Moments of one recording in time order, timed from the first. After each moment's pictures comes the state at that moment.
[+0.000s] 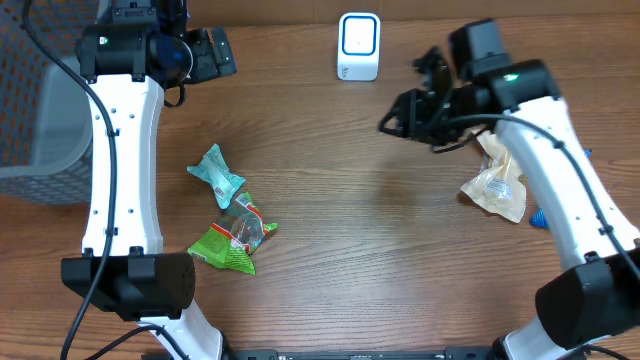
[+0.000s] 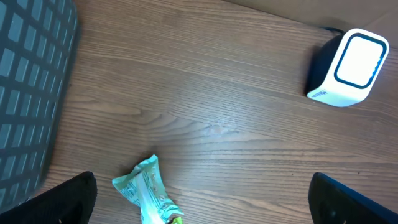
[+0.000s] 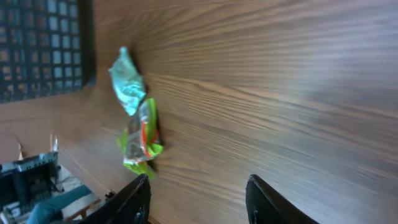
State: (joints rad) left arm 0.01 1.89 2.14 -1.24 0.02 -0.26; right arm 0.29 1.77 1.69 -1.07 -0.56 0.35
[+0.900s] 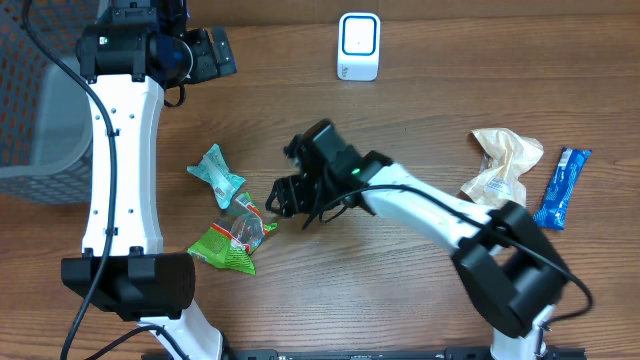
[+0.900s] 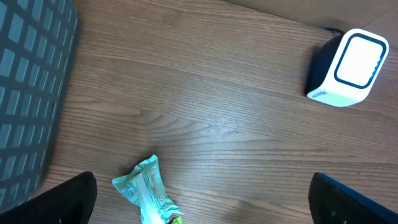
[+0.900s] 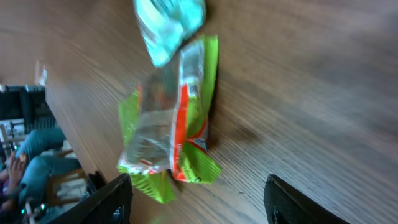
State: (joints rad) left arm 0.01 1.89 2.14 -1.24 0.02 -0.26; right arm 0.76 1.97 1.35 -0.37 -0.55 0.58
